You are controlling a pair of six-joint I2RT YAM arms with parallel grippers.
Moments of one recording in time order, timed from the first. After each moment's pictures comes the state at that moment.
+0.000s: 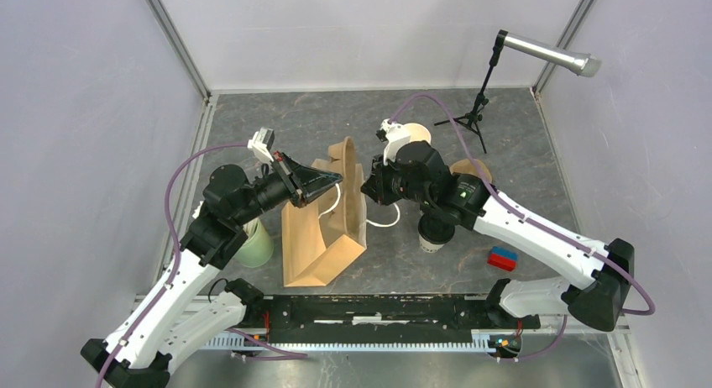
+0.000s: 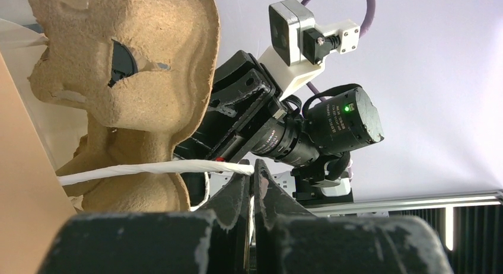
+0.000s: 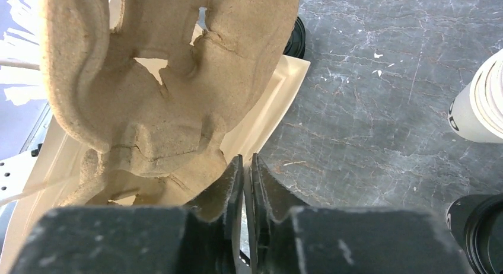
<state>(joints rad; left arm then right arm) -0.55 0.74 0.85 -0.13 0.39 -1.29 0.92 1.27 1.19 -0.41 0.05 0.46</state>
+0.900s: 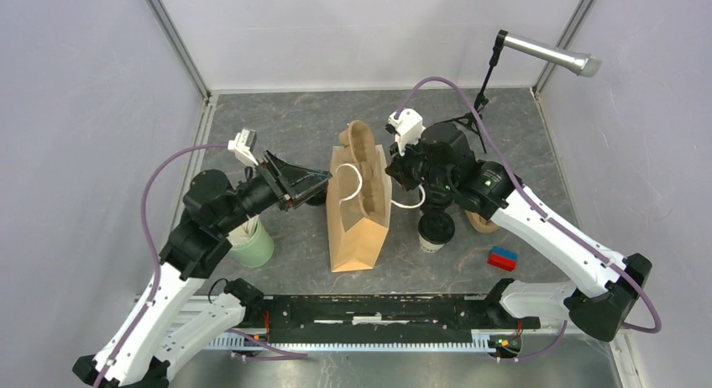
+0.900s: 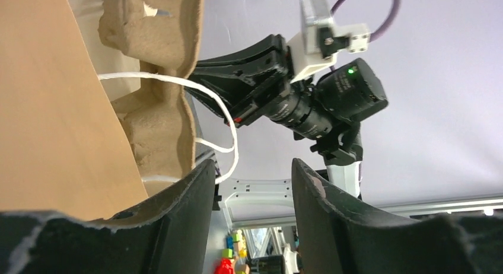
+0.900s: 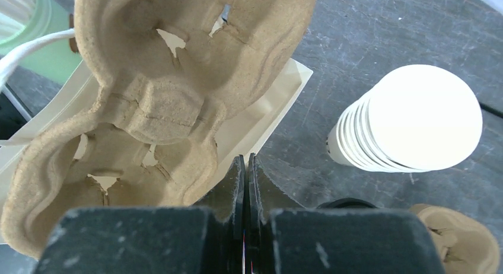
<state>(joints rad) -0.55 0.68 0.92 -0.28 0.34 -1.22 0.79 1.23 1.27 -0.53 0.00 0.06</state>
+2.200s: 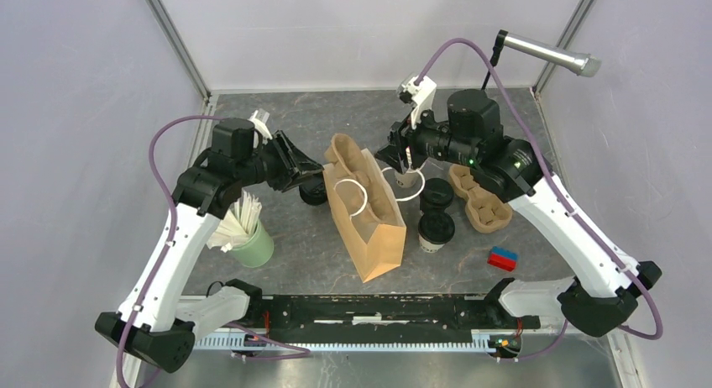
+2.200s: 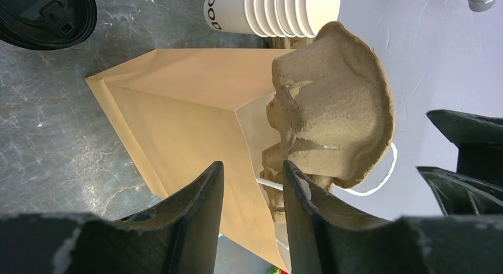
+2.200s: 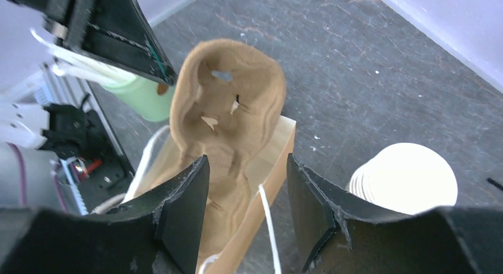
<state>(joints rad) -0.36 1.04 1.27 -0.83 0.33 -0.90 0.71 1.28 1.57 -0.65 -0.27 -0.02</state>
